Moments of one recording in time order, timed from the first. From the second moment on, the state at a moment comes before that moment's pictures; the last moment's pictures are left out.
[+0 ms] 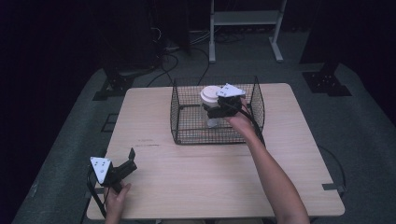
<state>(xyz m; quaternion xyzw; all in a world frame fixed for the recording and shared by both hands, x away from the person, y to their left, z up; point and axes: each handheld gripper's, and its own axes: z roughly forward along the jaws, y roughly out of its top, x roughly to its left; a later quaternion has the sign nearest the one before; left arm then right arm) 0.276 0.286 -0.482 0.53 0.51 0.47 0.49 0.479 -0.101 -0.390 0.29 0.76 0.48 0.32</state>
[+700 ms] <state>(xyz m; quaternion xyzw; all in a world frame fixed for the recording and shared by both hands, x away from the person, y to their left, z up) 0.277 0.286 -0.482 0.53 0.51 0.47 0.49 0.464 -0.112 -0.363 0.28 0.75 0.50 0.33</state>
